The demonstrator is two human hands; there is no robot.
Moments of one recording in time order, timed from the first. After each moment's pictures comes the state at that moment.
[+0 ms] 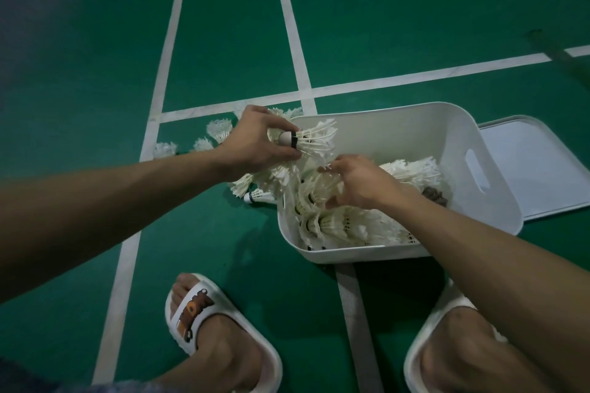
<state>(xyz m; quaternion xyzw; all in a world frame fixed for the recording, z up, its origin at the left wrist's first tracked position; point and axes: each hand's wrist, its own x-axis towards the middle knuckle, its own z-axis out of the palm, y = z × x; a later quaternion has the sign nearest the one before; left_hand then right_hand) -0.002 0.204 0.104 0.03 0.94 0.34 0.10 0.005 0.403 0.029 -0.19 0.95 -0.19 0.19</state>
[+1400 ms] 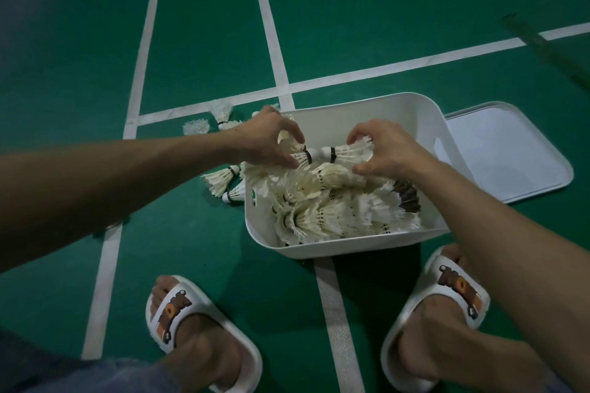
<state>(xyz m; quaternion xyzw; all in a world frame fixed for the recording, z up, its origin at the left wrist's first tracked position) -0.021 0.262 0.102 0.14 0.96 0.14 0.21 -0.002 0.486 0.059 -0.08 0.95 -0.26 0.12</state>
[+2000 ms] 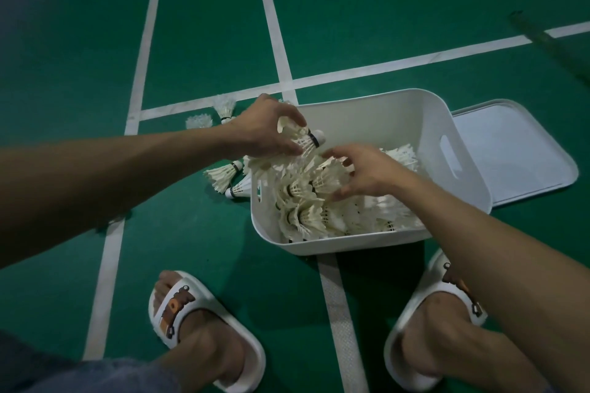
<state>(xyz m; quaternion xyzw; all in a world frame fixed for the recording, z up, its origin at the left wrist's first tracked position) -0.018 0.253 0.107 0.12 0.96 0.22 0.15 0.012 0.452 0.044 -0.13 0.93 -0.25 0.23</state>
